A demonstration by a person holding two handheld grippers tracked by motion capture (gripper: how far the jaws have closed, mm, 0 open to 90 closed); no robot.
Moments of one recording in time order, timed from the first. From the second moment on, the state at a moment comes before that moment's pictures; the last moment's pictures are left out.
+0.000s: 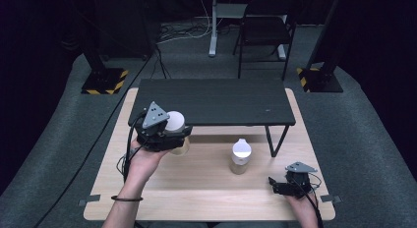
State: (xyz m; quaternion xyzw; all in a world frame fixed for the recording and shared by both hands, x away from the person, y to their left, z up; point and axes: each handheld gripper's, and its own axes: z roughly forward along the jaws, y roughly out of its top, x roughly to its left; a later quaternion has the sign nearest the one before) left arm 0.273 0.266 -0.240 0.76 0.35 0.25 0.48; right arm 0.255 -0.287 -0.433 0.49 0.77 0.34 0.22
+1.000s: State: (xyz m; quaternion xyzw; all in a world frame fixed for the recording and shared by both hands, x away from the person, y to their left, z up) left arm 0.323 0.254 -0.186 0.75 0.39 0.27 0.46; right arm 0.256 -0.287 -0.433 0.49 0.77 0.34 0.22
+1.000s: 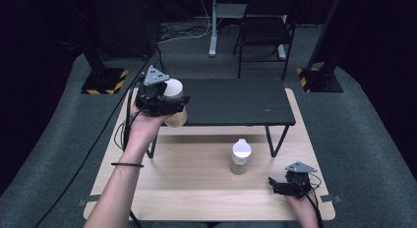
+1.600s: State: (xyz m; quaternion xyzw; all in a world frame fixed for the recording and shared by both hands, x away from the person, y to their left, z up) left arm 0.360 0.233 -0.185 0.74 0.43 0.27 0.44; right arm 0.256 -0.287 -0.433 0.49 0.77 0.34 0.22
